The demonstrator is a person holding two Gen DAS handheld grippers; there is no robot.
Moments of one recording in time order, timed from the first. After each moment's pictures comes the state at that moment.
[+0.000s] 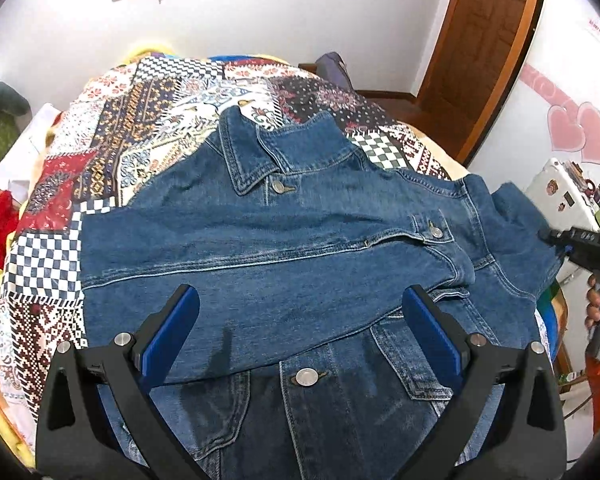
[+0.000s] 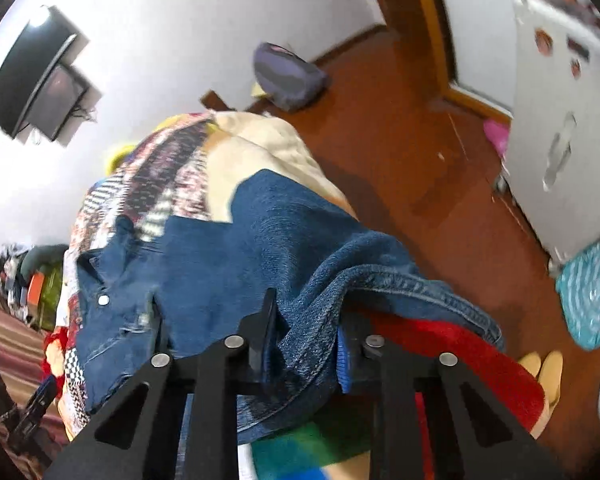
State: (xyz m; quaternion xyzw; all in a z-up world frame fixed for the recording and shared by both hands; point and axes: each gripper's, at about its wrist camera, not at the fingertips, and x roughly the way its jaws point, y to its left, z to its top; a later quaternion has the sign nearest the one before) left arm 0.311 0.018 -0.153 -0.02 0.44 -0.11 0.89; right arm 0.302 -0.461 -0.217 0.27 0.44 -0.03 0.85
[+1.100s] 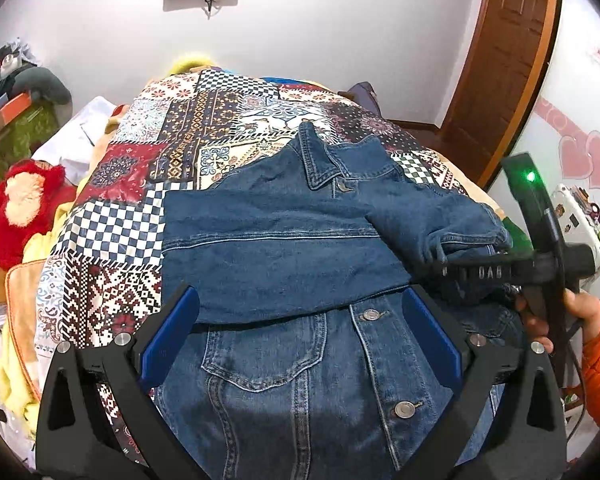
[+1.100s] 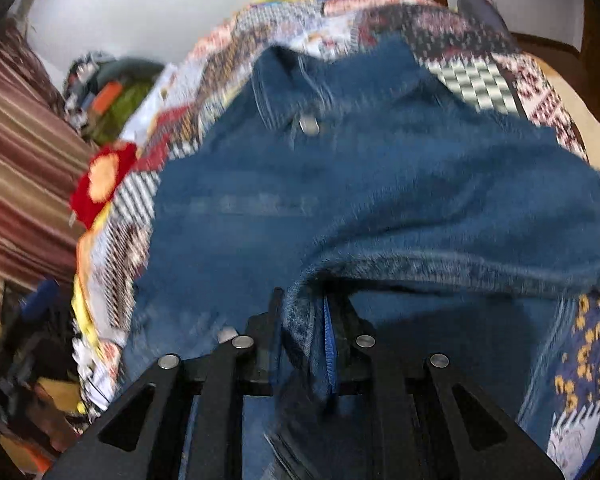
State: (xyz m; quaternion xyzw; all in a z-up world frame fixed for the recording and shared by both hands) left arm 0.237 0.087 -0.131 -0.04 0.40 -0.06 0.91; right arm 0.347 -0.154 -0.228 0.08 0.56 0.22 0.79
